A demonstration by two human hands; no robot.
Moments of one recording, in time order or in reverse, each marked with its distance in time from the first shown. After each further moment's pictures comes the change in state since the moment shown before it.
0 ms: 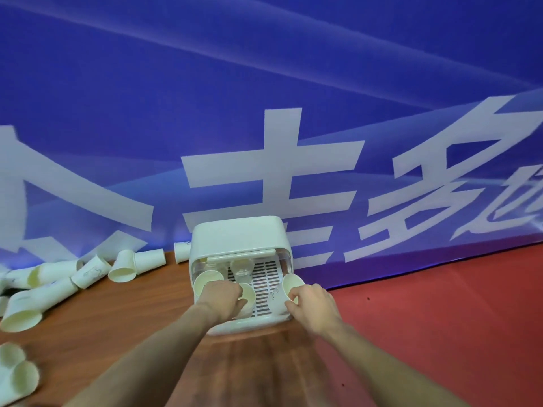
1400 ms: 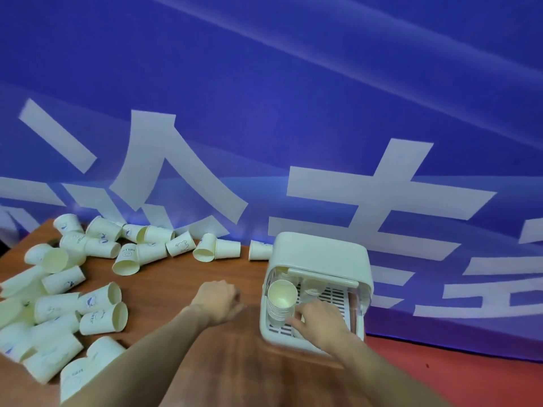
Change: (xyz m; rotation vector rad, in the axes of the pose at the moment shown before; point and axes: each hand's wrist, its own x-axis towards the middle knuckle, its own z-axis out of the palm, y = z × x) left_hand -0.087 -0.133 0.027 -0.203 0.005 -0.327; right_hand 0.053 -0.119 0.038 -0.311 -0.166 -0.441
